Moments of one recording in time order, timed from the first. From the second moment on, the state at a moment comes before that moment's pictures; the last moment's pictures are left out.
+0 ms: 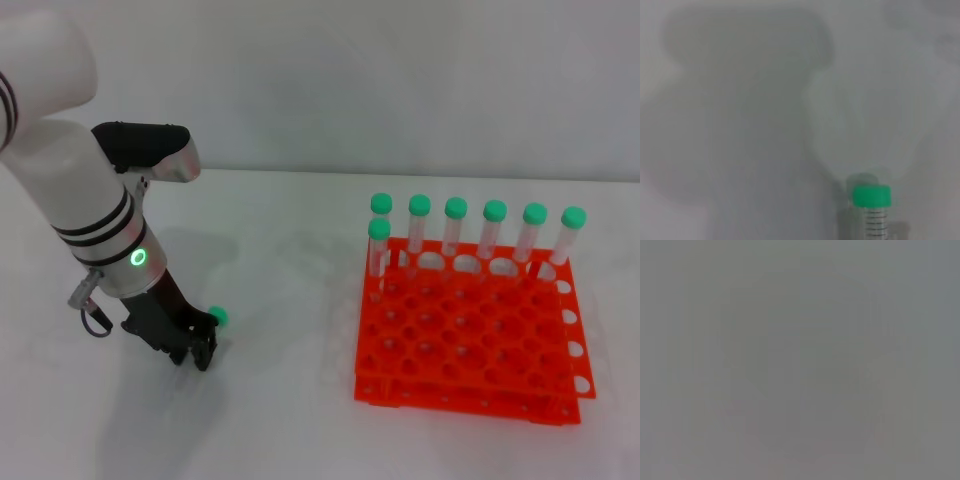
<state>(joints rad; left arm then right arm) -1.28 -2.01 2.85 -0.36 0.85 1.20 -2.61 0.34 2.00 -1.19 -0.12 0.10 -1.48 0.11</state>
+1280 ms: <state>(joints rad) -1.18 -2.01 2.85 -0.52 0.05 1.31 -1.90 0.27 1.94 -1.20 -0.24 -0.34 -1.49 0.40</state>
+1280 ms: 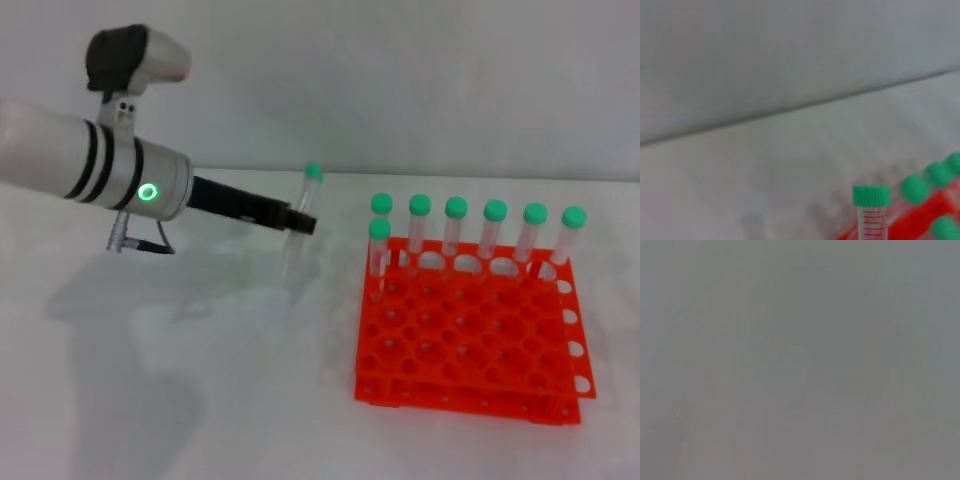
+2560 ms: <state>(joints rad) -1.08 -2.08 2.85 -0.56 -0.14 1.76 -1.20 0.44 1.87 -1.20 -0.42 -1.05 -1.49 1.11</state>
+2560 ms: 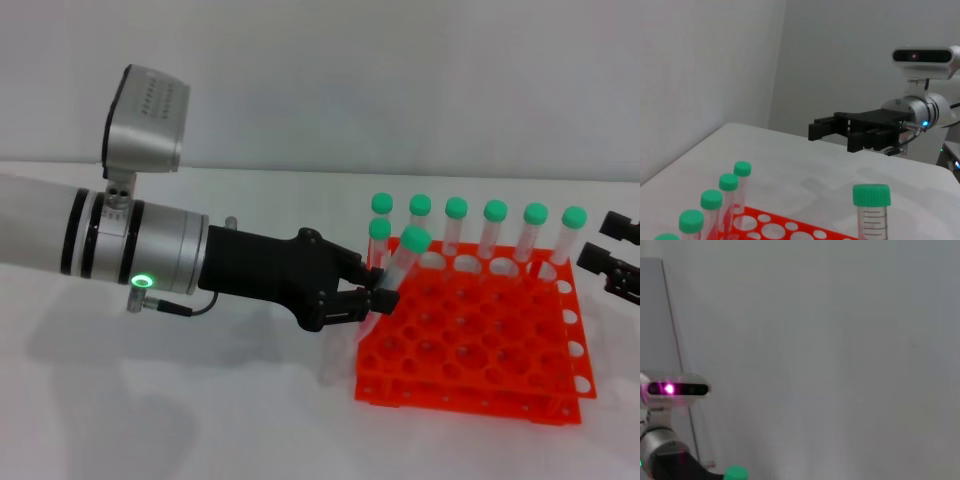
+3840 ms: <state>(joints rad) -1.15 -2.08 2.85 -0.48 -0.10 1.67 -1.15 0.53 1.96 -1.31 -0.41 -1.06 -1.53 1.25</state>
